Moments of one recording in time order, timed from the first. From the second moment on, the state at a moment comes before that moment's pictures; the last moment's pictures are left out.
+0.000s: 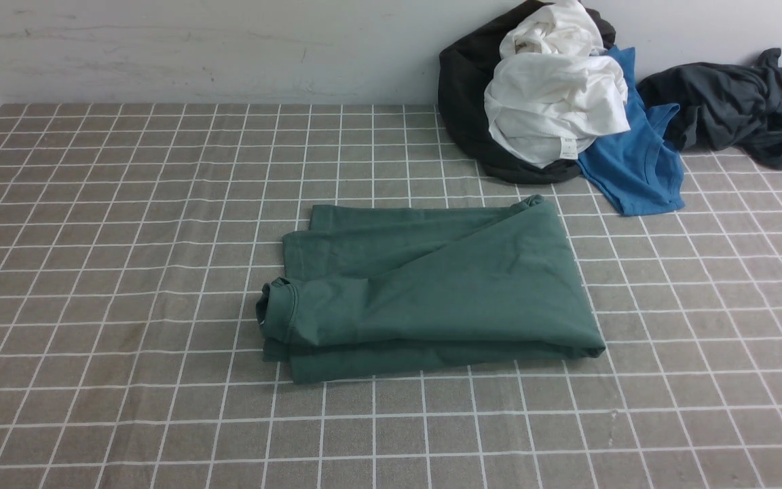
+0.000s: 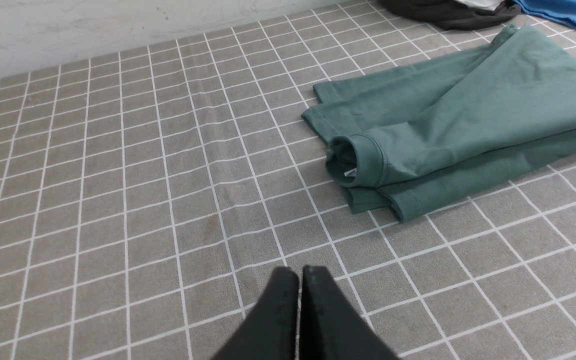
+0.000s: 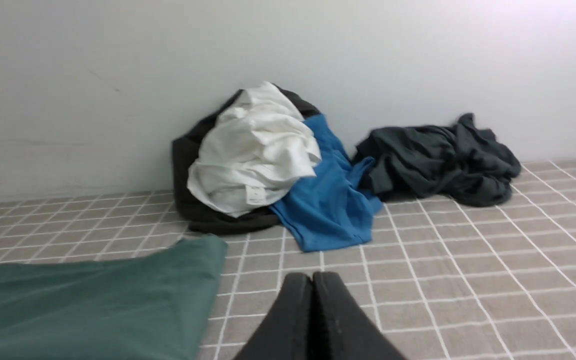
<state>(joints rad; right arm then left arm) -0.02 0.03 0.03 -0.01 0.10 0.12 -0.11 0.11 -0.46 -0.18 0.81 0.22</state>
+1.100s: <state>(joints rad) -0.03 -0.01 0.03 -0.06 0.35 0.20 -0.11 0.11 -0.46 -0.18 0.81 0.22</state>
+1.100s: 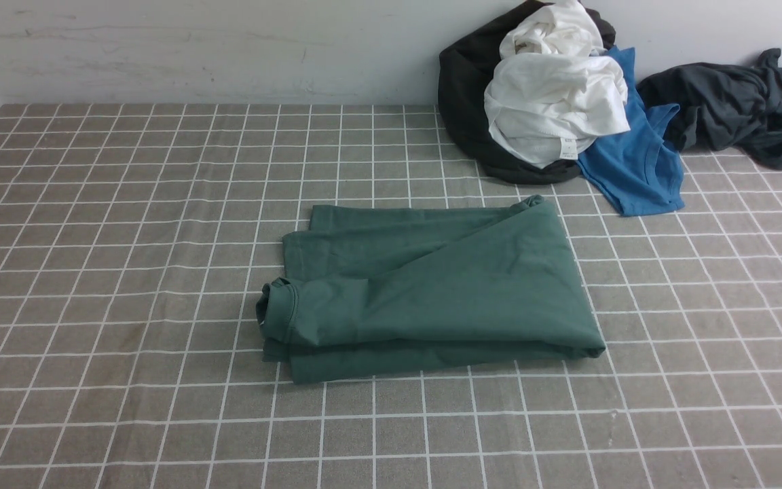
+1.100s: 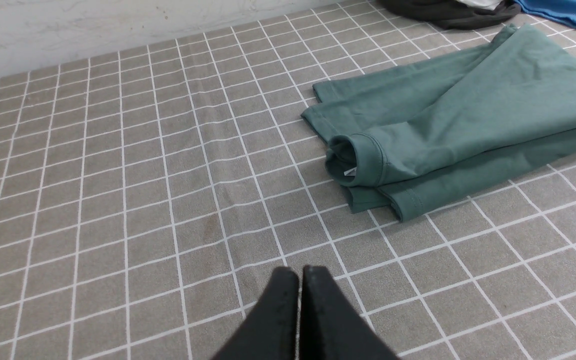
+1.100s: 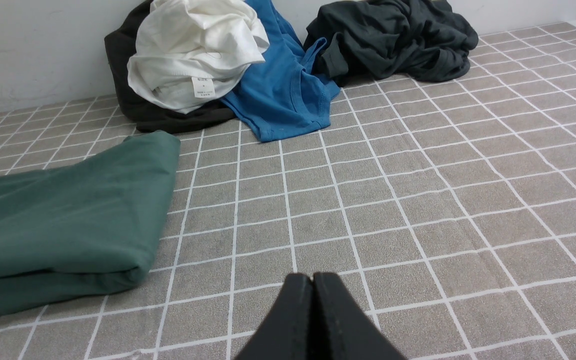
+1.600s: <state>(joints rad) -0.03 -0.01 0.03 -0.06 0.35 0.20 -0.11 0.07 -0.37 -0.28 0.65 0.22</state>
